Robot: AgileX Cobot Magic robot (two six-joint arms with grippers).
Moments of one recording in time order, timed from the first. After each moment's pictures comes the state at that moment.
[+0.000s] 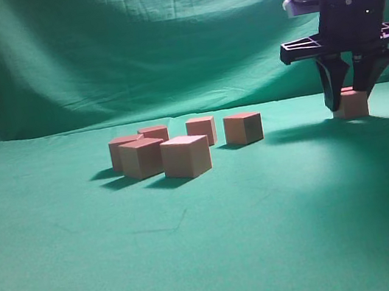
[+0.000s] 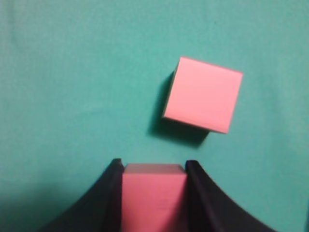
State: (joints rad) left arm -0.01 -0.01 0.02 0.02 0.35 0.01; right arm 0.25 2.05 -1.43 -0.14 0.64 0.23
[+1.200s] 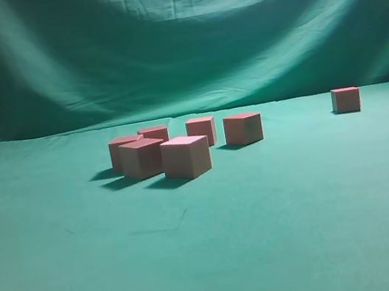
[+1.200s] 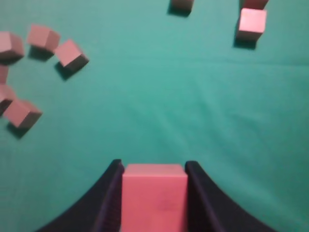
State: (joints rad) left arm -0.01 -0.01 0.02 0.02 0.35 0.01; right arm 0.25 1.18 -1.10 0.09 1.10 0.11
